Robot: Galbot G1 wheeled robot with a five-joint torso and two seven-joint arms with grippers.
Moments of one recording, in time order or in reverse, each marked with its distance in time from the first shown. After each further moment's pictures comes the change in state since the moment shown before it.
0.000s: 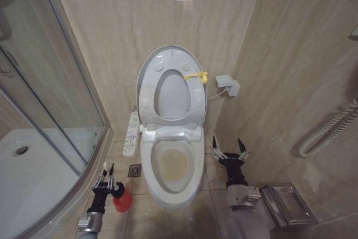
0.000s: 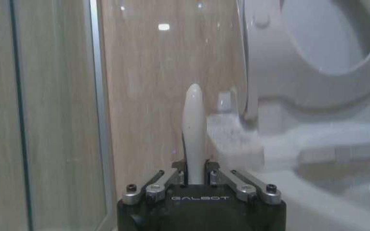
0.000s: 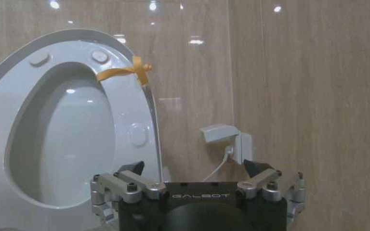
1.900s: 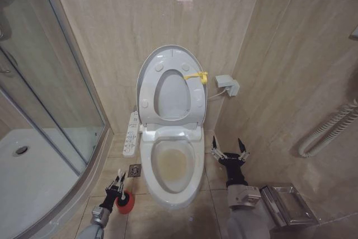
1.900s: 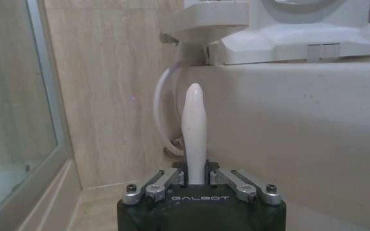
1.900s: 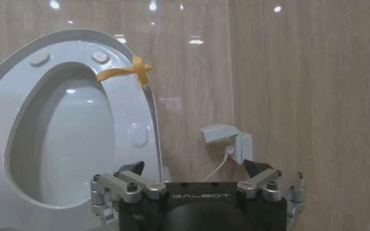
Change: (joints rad) left arm -0.359 -0.066 0.101 0.662 -0.080 -0.085 0.361; right arm 0.000 0.000 0.000 0.000 0.000 0.000 0.000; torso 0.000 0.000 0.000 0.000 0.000
